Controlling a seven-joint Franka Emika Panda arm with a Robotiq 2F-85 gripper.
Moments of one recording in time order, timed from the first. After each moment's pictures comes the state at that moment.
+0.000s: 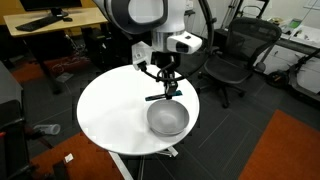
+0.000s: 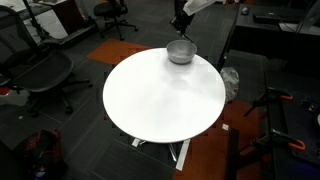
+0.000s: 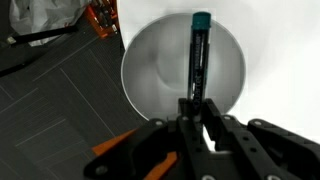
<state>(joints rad) -0.12 0.54 -0.21 -1.74 -0.07 2.34 0.28</state>
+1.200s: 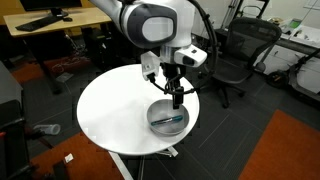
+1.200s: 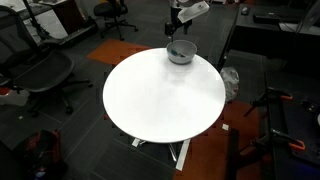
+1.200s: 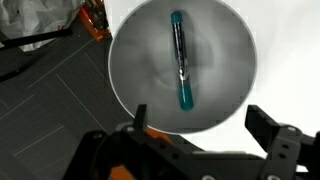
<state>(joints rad) -0.14 0.66 -0.21 -1.63 -0.02 2.34 0.28</state>
